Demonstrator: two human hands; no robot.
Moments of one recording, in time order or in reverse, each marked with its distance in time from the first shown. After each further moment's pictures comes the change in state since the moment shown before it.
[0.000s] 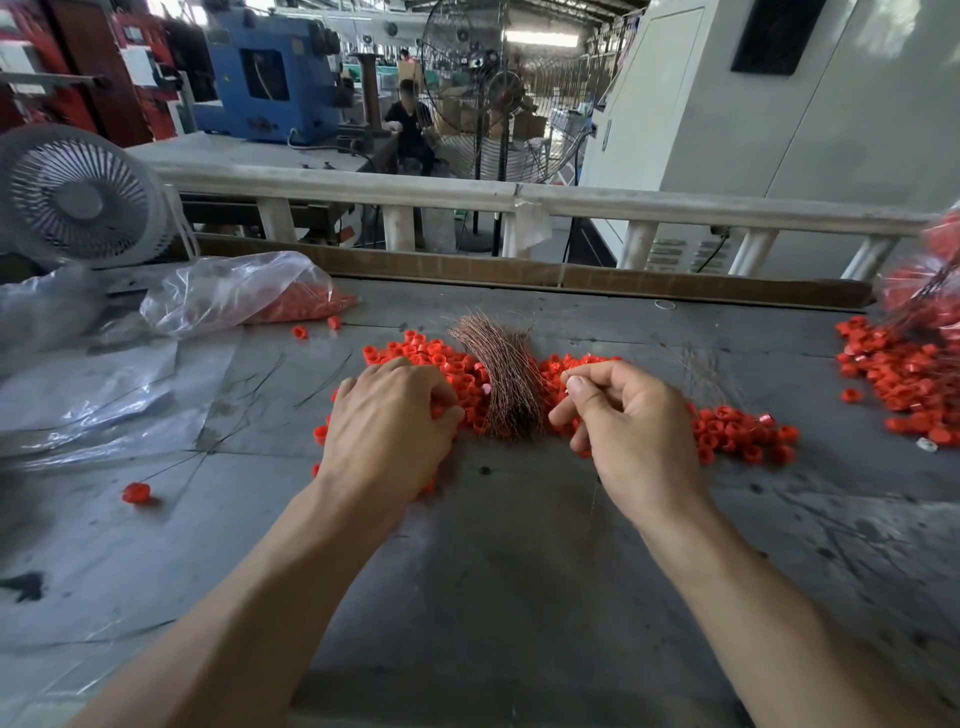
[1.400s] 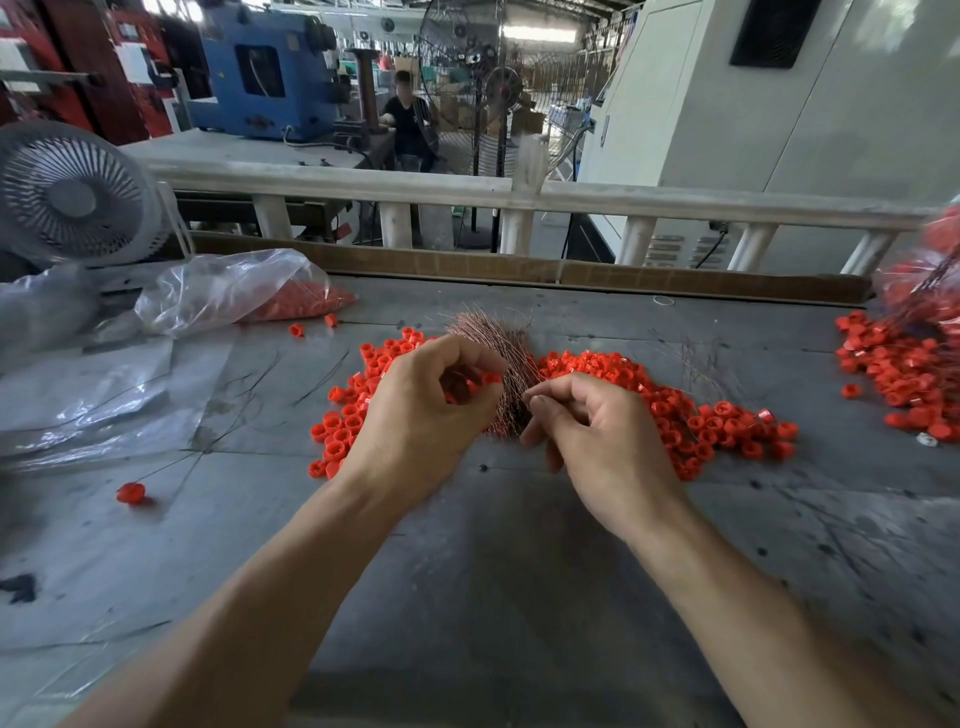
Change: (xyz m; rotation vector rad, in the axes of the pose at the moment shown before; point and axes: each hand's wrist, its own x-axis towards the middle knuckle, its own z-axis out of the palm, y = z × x) left_hand 0.001 0.014 0.007 -0.665 -0.029 0.073; right_hand -0.010 -0.008 0.007 -0.024 -0.193 0.006
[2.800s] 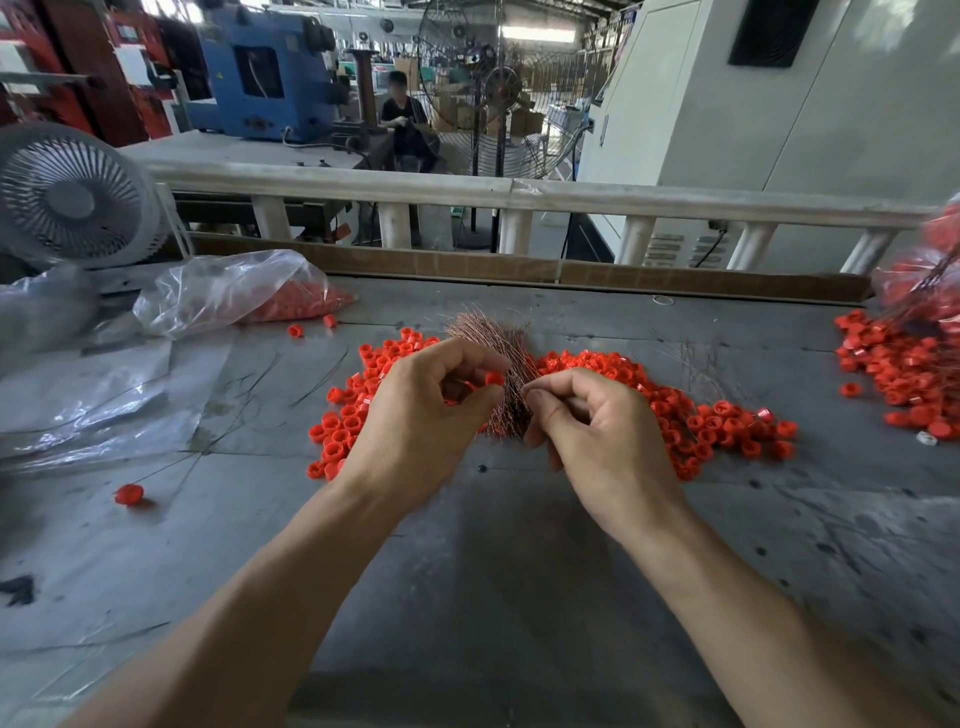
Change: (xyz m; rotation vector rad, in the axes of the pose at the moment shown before) left_hand -0.002 0.003 -0.001 -0.040 -0.041 -0.004; right_hand 0.001 0.004 0.001 0.055 0.036 -0.081
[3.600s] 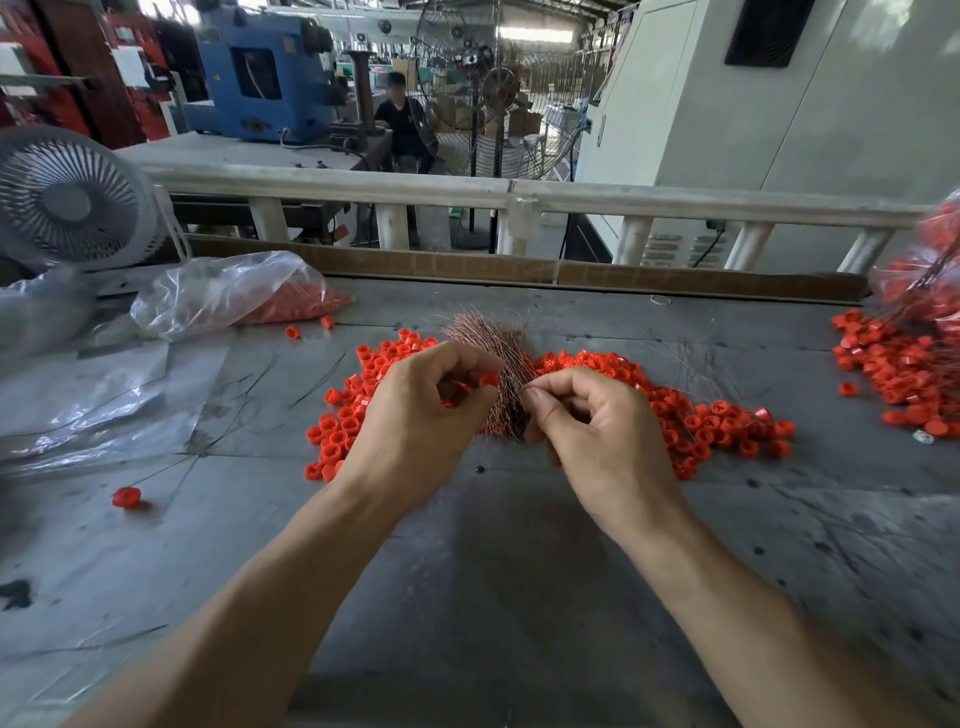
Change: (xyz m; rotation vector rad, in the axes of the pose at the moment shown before) left_hand -0.001 0.004 0.002 0.039 0.031 -0.027; right_hand 0.000 0.000 -0.001 -0.014 0.031 -0.021
